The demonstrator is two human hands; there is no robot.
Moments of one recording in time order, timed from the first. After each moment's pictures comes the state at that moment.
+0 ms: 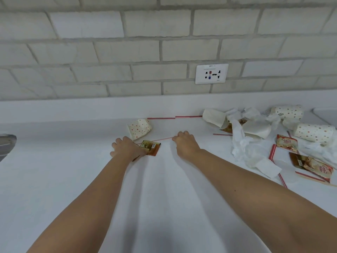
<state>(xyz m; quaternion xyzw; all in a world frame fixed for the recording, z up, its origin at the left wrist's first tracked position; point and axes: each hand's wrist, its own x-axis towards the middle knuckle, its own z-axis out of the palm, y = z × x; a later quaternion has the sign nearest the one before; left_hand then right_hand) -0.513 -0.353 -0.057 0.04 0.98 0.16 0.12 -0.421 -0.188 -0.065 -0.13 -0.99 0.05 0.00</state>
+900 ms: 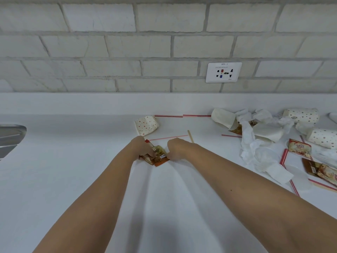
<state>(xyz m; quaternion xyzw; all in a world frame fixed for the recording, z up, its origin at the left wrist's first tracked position) -0.512 -0.351 -0.050 0.08 0.90 0.32 0.30 -0.443 -0.227 -0.052 -0.11 -0.97 0.10 -0.18</state>
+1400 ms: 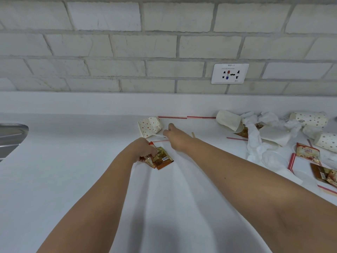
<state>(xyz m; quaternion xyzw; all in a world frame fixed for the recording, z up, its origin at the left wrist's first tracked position) -0.521 -0.357 -0.053 0.08 0.87 0.35 0.32 -0.473 -0.220 -0.044 -0.04 -0.99 0.08 -0.09</state>
